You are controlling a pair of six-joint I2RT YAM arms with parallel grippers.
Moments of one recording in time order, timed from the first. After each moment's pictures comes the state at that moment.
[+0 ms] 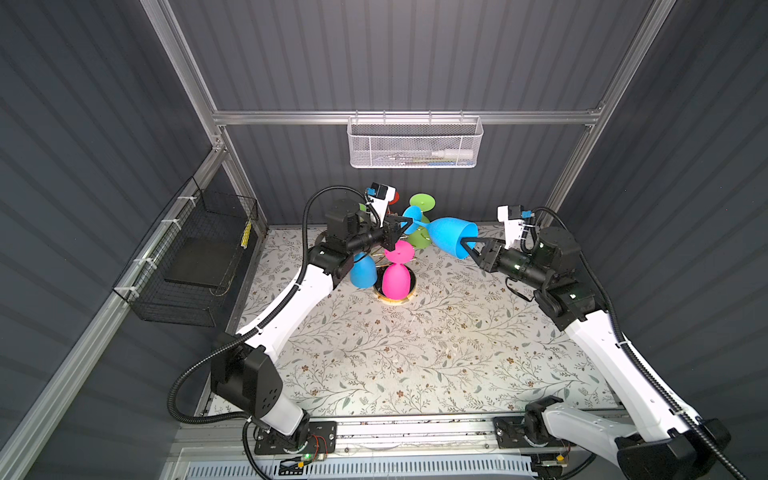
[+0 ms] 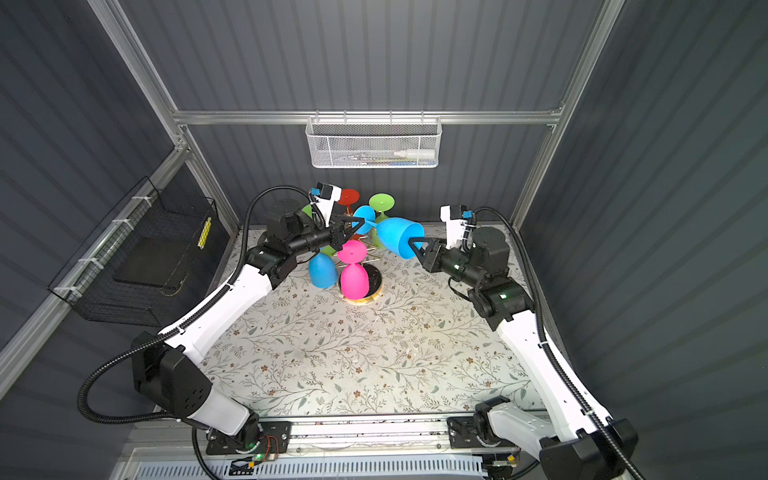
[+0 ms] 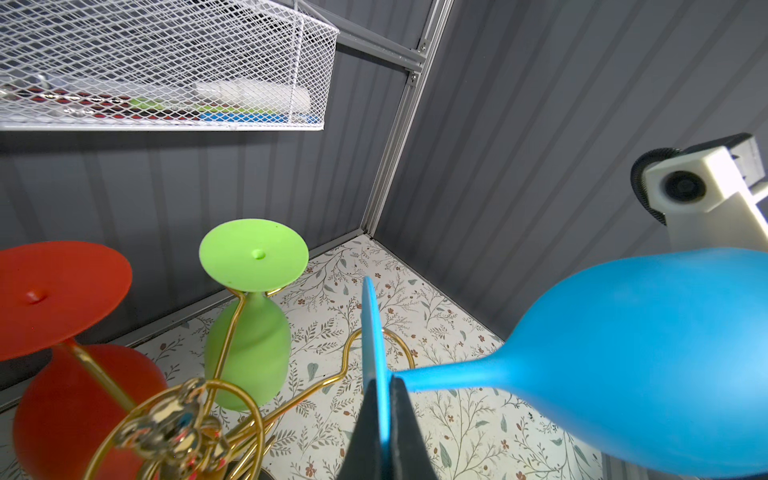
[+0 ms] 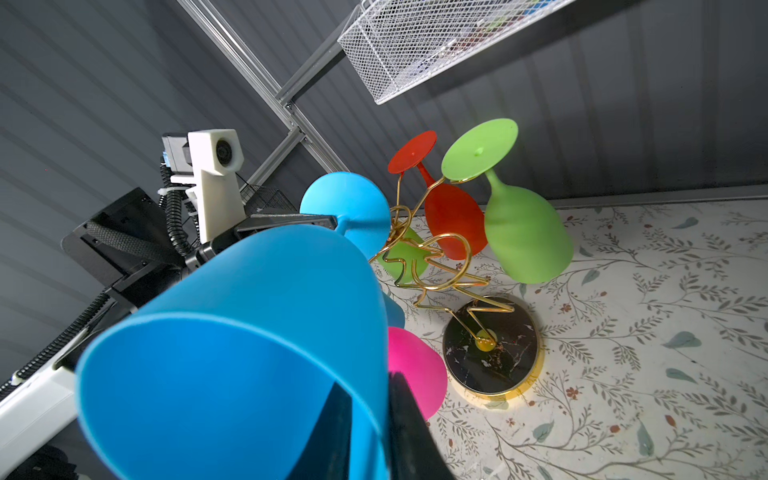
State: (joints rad) left arm -0.50 1.56 1.47 -0.04 0.53 -0.24; right arm 0.32 1.11 1.15 -0.19 -0.50 0.56
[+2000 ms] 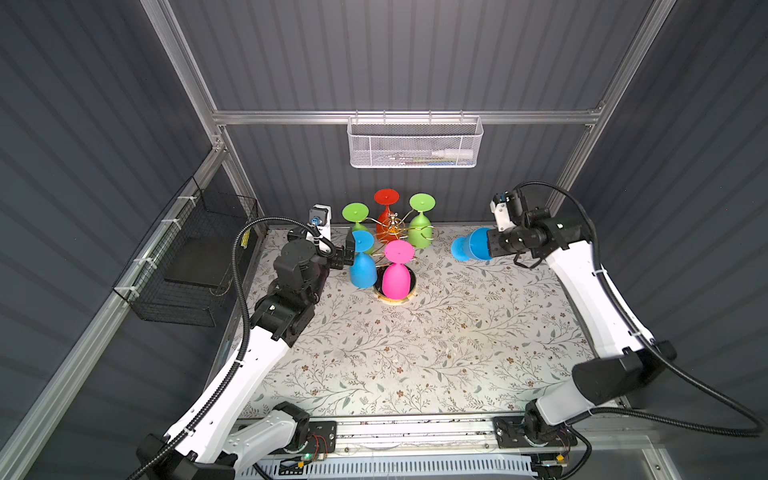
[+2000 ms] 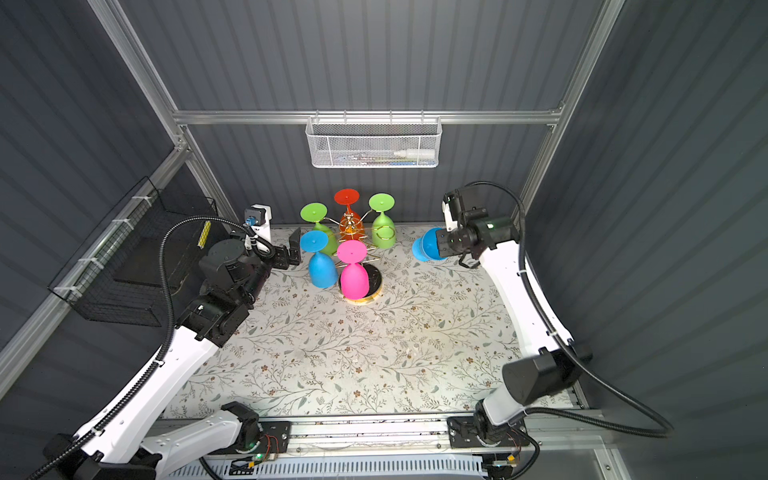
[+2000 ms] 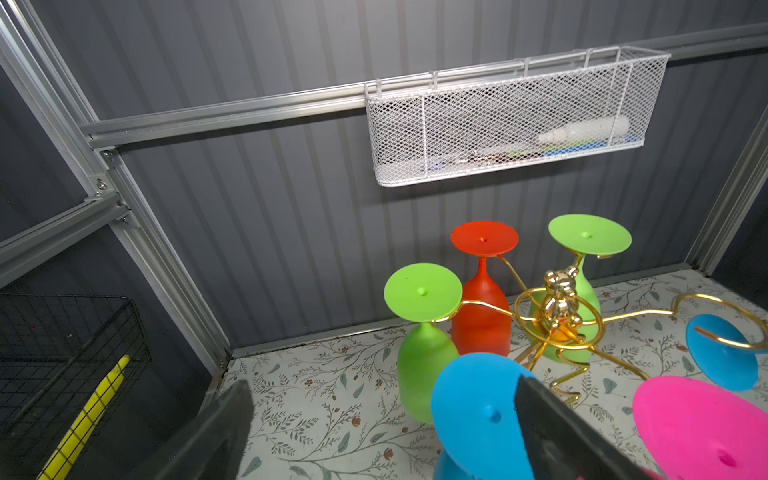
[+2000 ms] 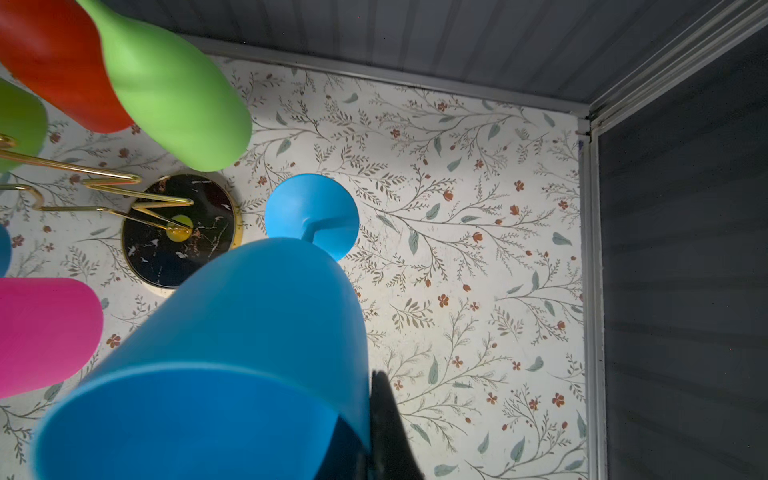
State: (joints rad) left arm -0.49 1.05 1.13 -0.15 -0.35 0.12; right arm 0.27 1.63 1.88 -1.16 0.12 0.06
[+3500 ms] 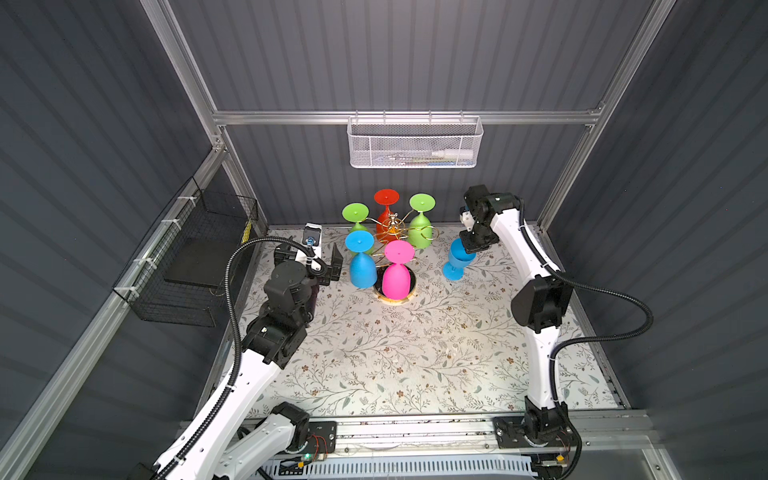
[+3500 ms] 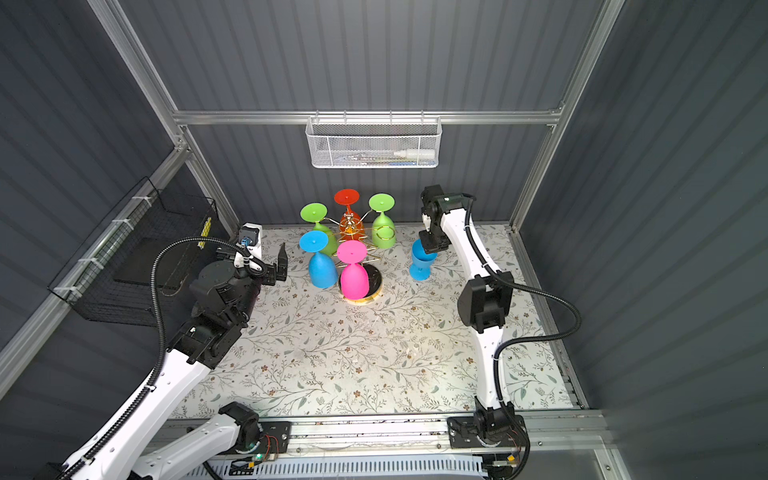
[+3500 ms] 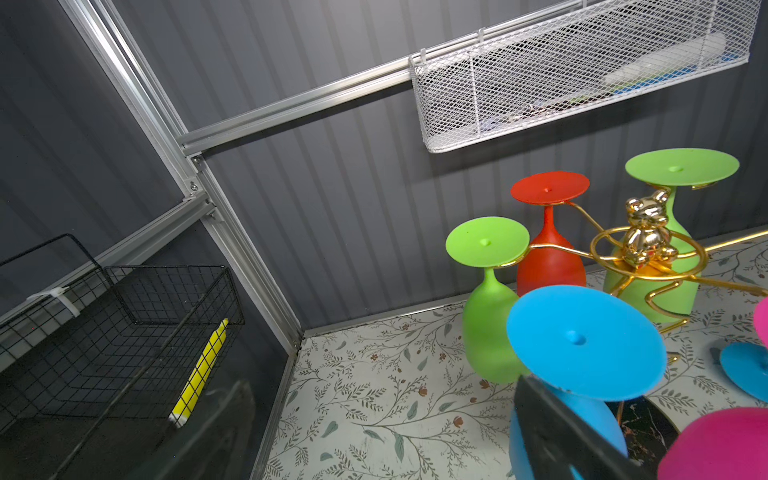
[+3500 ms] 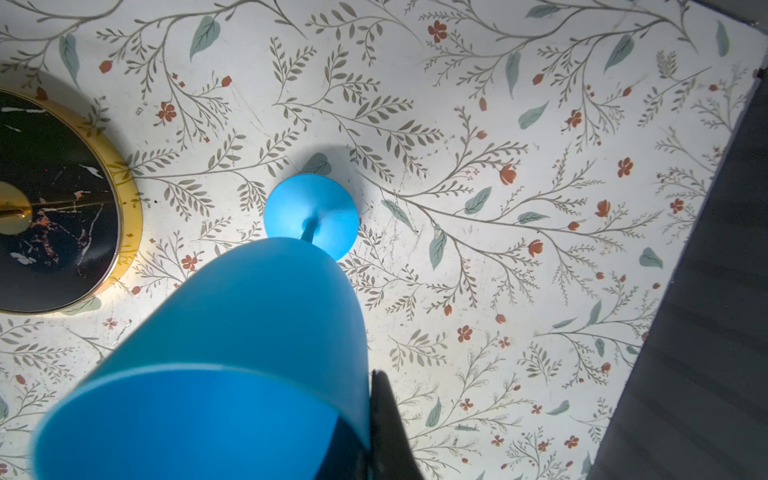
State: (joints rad) left arm -0.47 0.91 0.97 -0.11 -0.45 0.26; right arm 0.26 2.27 2.41 -1.42 0.11 -0.03
